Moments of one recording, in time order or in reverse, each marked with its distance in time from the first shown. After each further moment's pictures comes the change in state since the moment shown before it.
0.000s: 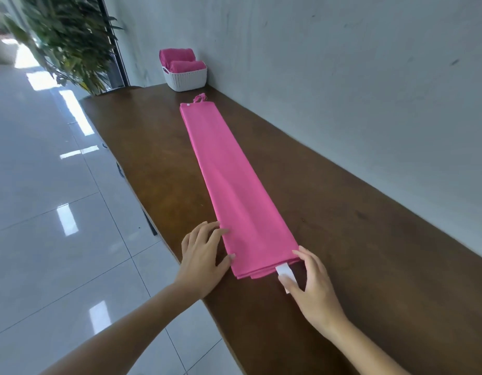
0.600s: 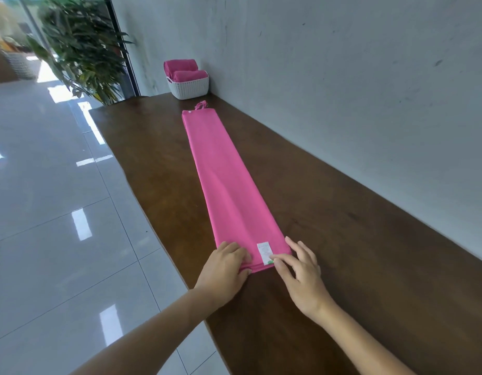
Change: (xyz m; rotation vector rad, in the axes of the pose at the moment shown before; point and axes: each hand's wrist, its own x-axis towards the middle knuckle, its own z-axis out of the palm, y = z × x) left_hand -0.008 0.063 0.020 0.007 -0.117 0.149; right_hand 0.021 0.008 -0.010 -0.095 -0.096 -0.120
